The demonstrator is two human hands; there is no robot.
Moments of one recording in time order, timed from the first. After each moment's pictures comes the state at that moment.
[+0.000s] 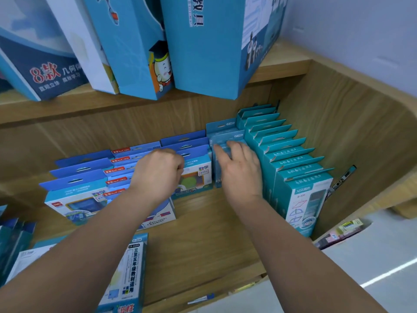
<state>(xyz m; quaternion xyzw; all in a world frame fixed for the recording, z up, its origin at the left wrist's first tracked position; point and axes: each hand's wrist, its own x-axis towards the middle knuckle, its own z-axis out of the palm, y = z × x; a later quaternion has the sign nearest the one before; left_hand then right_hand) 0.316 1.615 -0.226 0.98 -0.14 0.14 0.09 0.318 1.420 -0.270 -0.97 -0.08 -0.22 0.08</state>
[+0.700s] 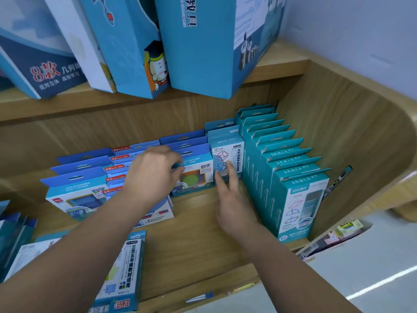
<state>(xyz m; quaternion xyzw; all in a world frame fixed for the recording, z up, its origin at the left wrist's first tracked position) 0.306 1.618 -0.226 0.96 -0.17 0.19 0.09 0.277 1.418 -0.309 -0.96 -0.07 0.00 0.25</state>
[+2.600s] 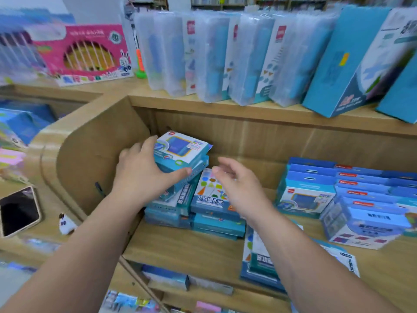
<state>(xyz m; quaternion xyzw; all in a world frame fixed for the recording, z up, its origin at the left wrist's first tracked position) 0.086 2.068 -0.168 0.93 0.27 0.20 0.13 0.173 1.872 -0.202 -0.78 -0.21 0.12 0.57</state>
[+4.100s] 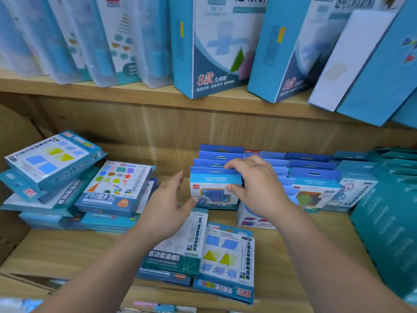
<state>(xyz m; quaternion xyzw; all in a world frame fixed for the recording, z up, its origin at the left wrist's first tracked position) 0.174 1.839 -0.261 0.91 0.13 0.08 0.38 0.275 1.635 -0.211 -0.92 -0.32 -0.05 0.21</state>
